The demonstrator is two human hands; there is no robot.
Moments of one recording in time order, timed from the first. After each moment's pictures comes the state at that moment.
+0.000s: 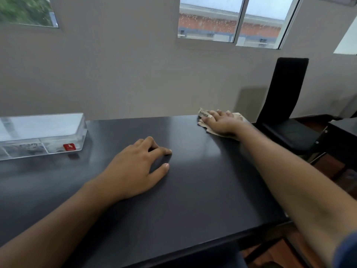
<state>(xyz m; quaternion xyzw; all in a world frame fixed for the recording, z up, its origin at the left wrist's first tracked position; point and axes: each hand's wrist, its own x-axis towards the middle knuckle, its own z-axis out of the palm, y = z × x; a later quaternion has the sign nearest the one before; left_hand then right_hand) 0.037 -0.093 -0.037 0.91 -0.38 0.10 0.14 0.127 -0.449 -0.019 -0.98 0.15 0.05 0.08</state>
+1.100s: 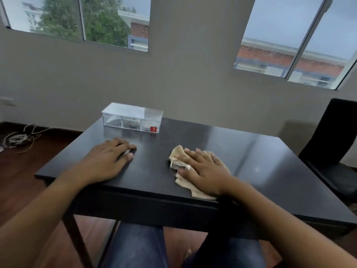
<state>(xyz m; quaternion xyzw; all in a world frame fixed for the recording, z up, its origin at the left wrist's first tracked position) -0.057 0.133 -0.046 0.98 -0.12 0.07 0.15 -0.069 -0.200 -0.031 -0.98 -0.20 0.04 0.07</state>
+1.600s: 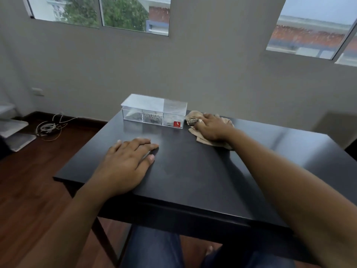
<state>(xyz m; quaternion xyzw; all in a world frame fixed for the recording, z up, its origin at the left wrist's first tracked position) -0.063 0.129 -0.056 0.98 -0.09 0.08 0.17 0.128 -0.150 -0.026 -0.99 -0.11 0.05 0.07</state>
